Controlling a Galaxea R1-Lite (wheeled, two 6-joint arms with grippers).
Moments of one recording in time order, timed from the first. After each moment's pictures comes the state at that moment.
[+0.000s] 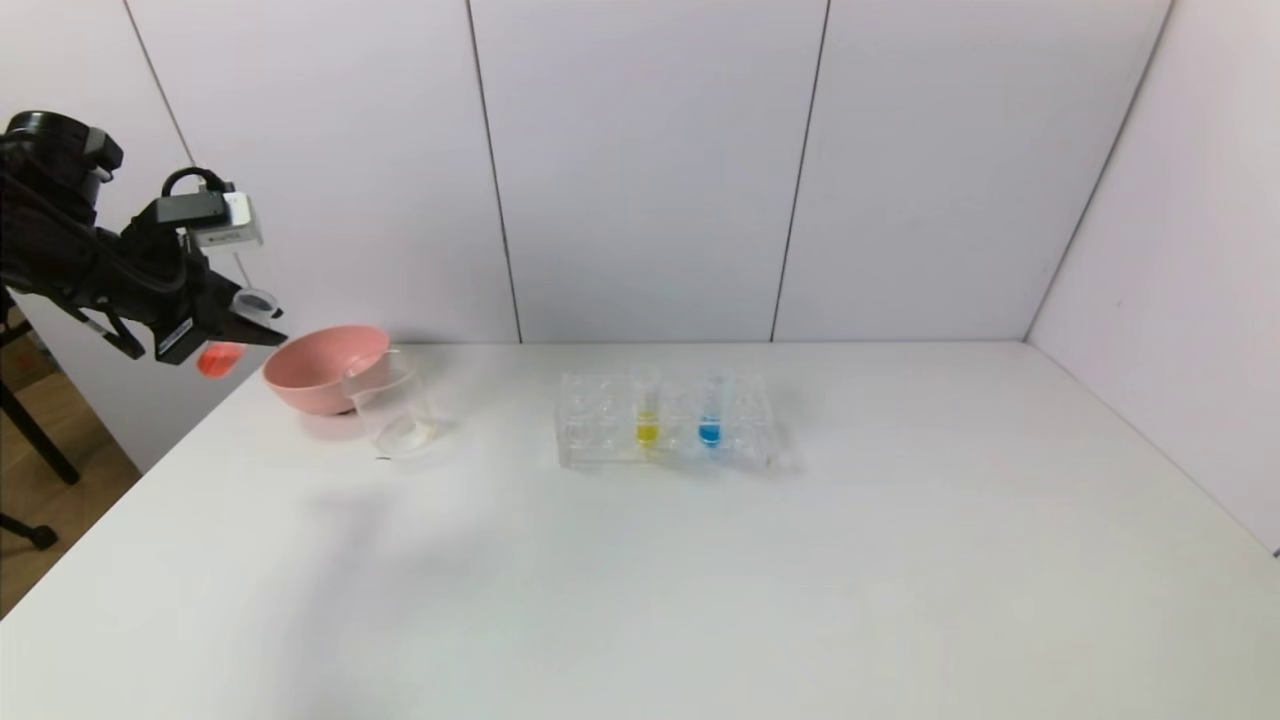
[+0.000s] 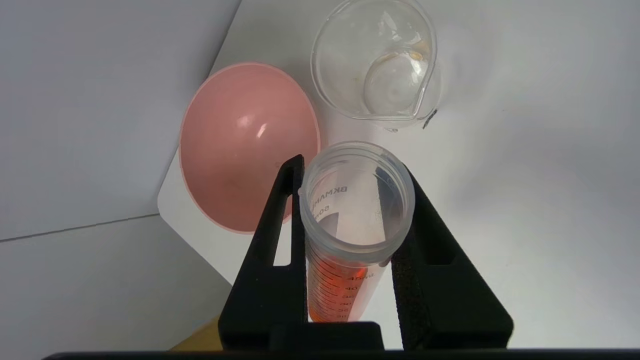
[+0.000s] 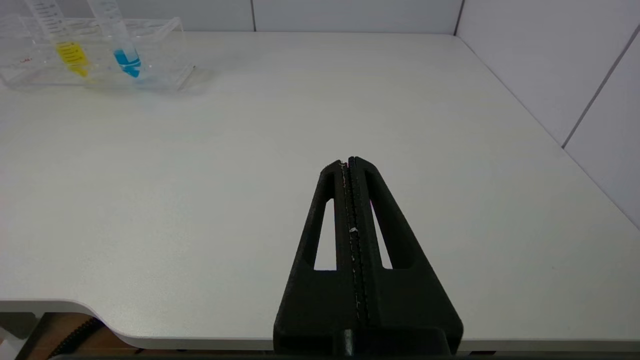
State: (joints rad) left arm 0.29 2.02 -1.99 0.85 -0.57 1.25; right arm 0.00 0.00 0.00 0.00 0.00 0.00
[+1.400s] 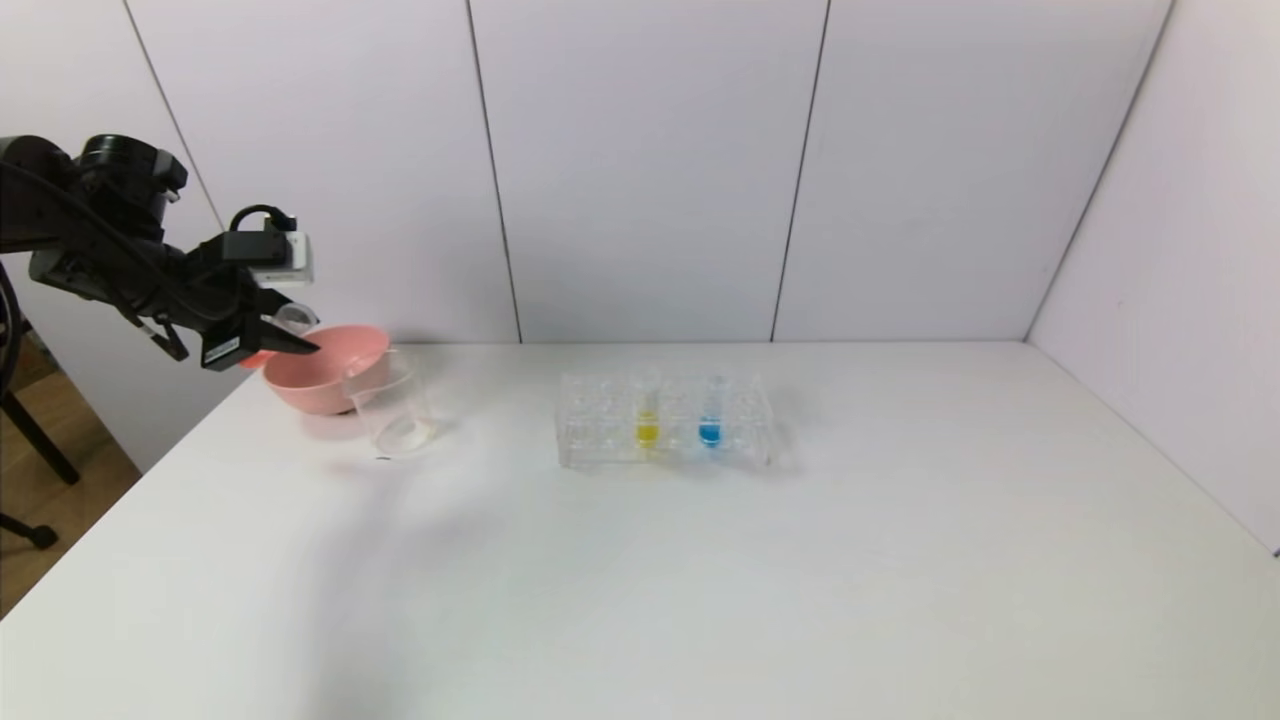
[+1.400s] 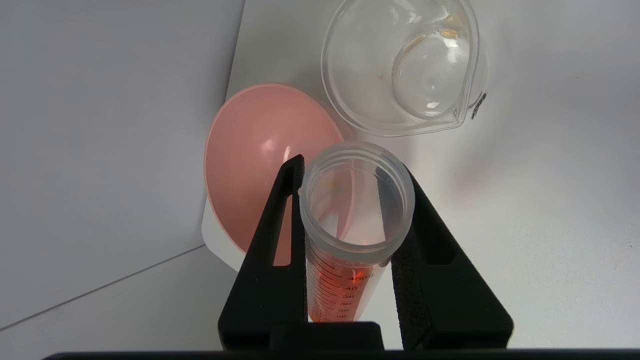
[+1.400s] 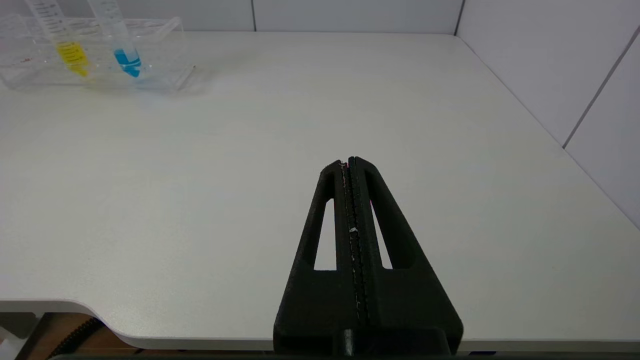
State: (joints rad) left arm 0.23 2.10 -2.01 0.77 -0.49 1.43; right arm 0.00 0.00 0.00 0.00 0.00 0.00
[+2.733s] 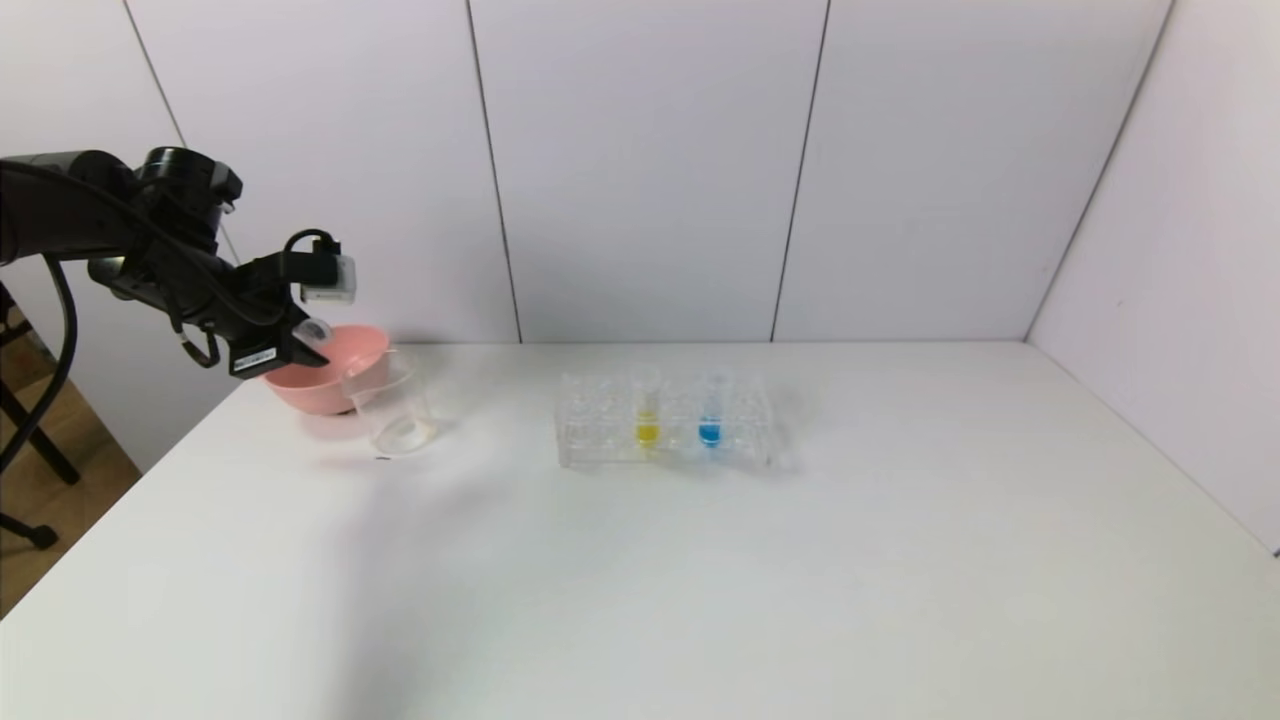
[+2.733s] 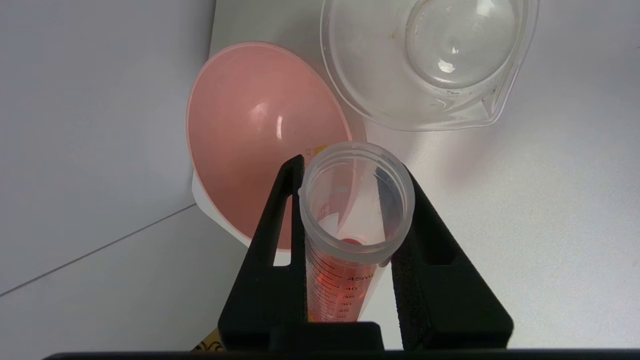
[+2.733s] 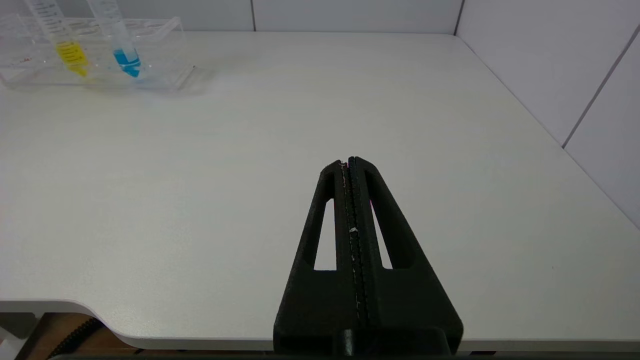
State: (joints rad) left arm 0.15 2.14 -2.01 0.74 -0.26 1.36; right arm 0.00 0.00 0.00 0.00 0.00 0.00
